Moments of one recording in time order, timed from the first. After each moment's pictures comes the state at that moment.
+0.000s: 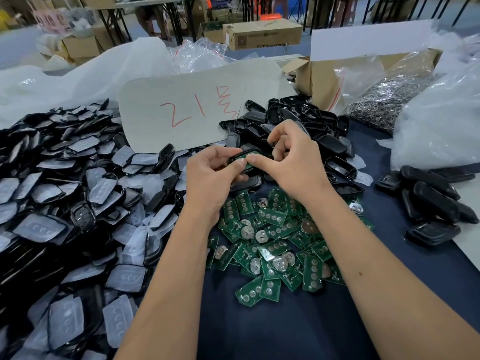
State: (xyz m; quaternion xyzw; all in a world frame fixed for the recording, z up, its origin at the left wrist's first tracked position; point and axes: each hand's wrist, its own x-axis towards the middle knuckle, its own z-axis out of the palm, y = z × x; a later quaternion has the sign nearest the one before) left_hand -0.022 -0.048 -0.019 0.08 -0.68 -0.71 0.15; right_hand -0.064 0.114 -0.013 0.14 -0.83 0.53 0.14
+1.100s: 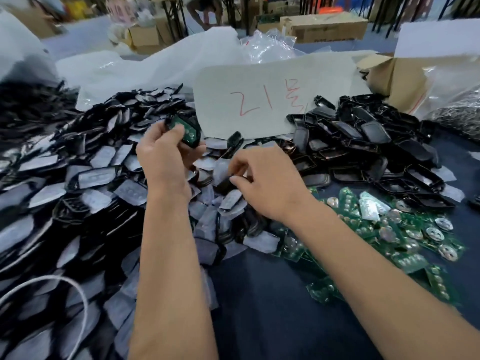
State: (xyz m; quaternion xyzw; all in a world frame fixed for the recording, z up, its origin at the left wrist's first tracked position) left_hand 0.021 -0.185 0.025 0.23 -0.52 -0.75 0.34; right_hand -0.016 -0.018 0.003 0.37 -0.87 0.33 0.08
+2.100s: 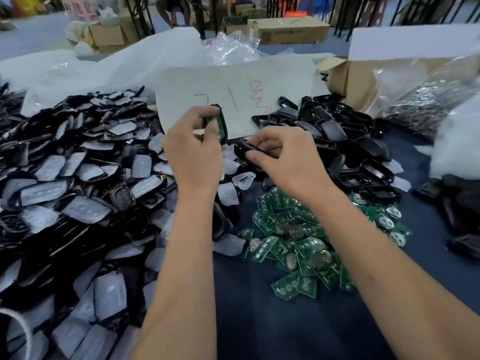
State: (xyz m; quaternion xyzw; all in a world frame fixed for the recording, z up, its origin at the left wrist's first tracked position) left_hand -0.018 -0.113 0.012 0.11 -0.75 -0.51 0.40; right_hand -0.047 0.048 0.013 0.24 -0.84 0.48 0.08
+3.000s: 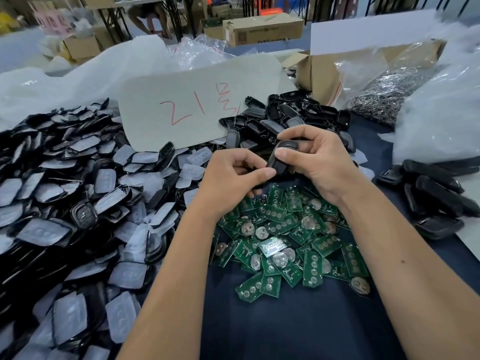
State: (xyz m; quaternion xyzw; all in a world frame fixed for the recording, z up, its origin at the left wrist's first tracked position) left_hand -0.021 -0.037 -0.013 -0.05 -0.79 -0.61 0.05; right_hand -0.067 0.156 -0.014 0.17 -0.64 0.75 -0.05
